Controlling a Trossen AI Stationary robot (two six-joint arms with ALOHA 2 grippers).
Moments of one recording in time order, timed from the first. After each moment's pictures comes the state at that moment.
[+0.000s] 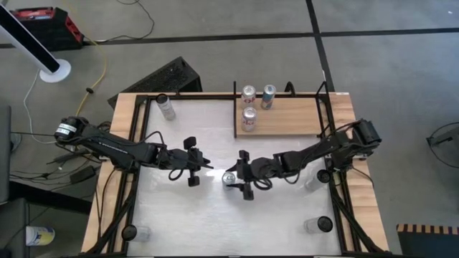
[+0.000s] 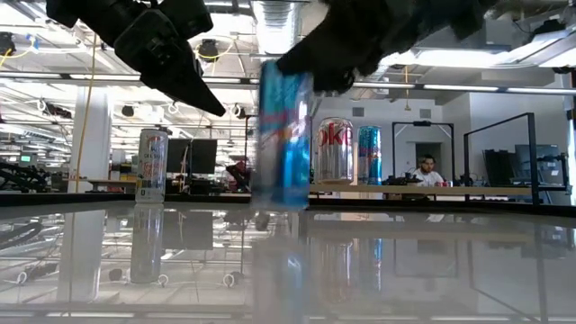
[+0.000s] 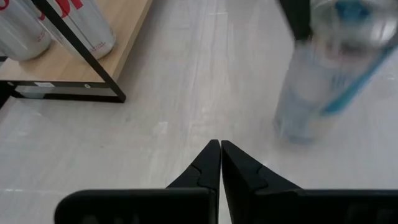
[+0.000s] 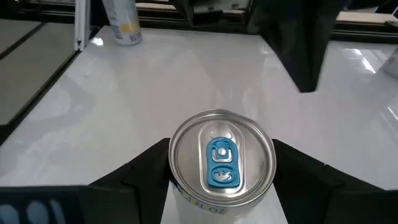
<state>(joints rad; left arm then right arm) -0.19 1.24 0.66 0.01 -0.37 -0.08 0.24 1.66 0.96 0.27 0.15 0.06</state>
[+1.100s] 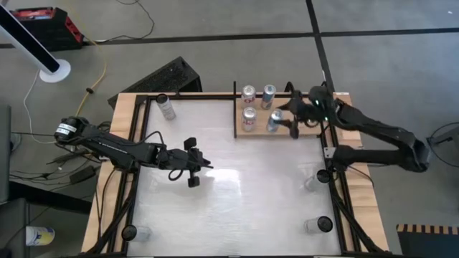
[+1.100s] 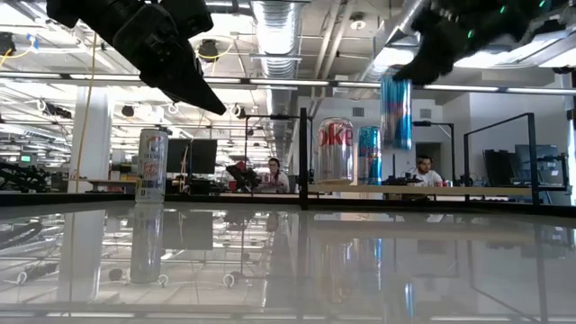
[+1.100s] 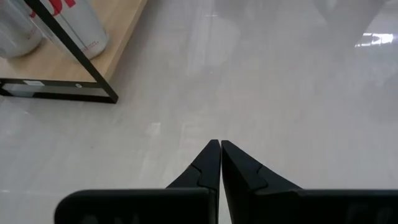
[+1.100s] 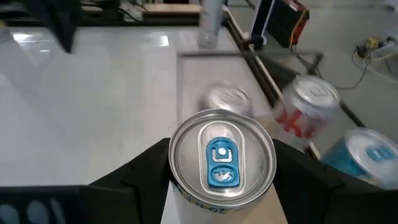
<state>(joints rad) -0.19 1.24 0.66 0.02 -0.35 -0.11 -0.59 0.91 0.77 -0.31 -0.31 -0.28</state>
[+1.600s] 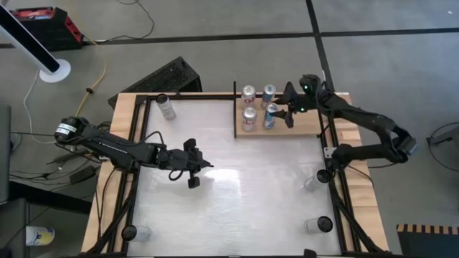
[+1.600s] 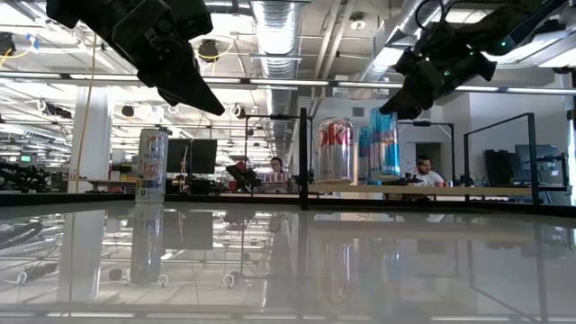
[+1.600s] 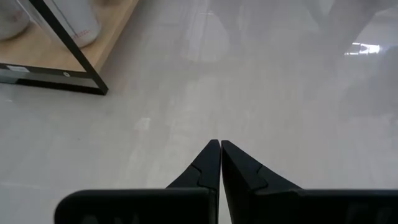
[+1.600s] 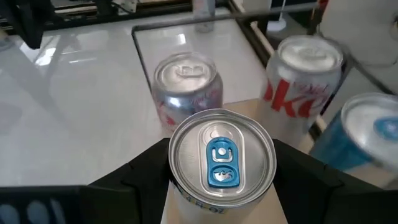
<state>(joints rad) -0.19 1.24 0.66 0.01 -0.32 -0.18 -0.84 1.18 0.76 -0.15 -0.60 -0.33</state>
